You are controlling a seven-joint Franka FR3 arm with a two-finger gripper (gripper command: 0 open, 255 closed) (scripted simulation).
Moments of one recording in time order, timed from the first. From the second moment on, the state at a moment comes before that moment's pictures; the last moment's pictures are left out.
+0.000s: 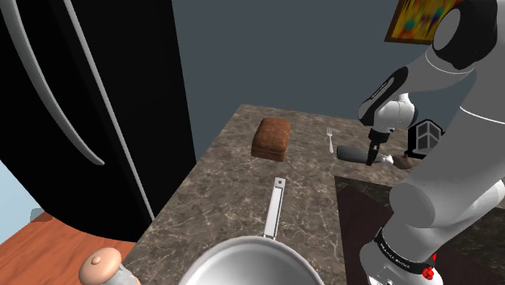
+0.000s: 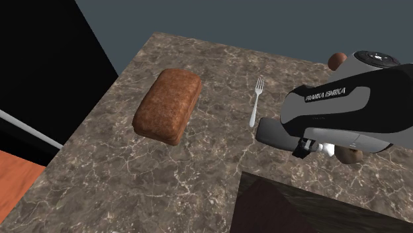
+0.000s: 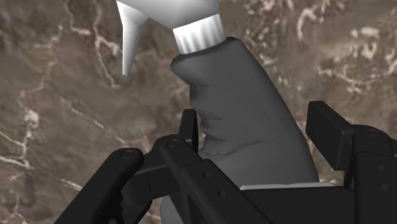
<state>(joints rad) -0.42 0.07 -0.57 -2.54 -0.02 2.56 -1.28</state>
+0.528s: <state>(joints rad) -0.42 0.04 -0.57 -2.54 -0.05 2.53 -1.26</state>
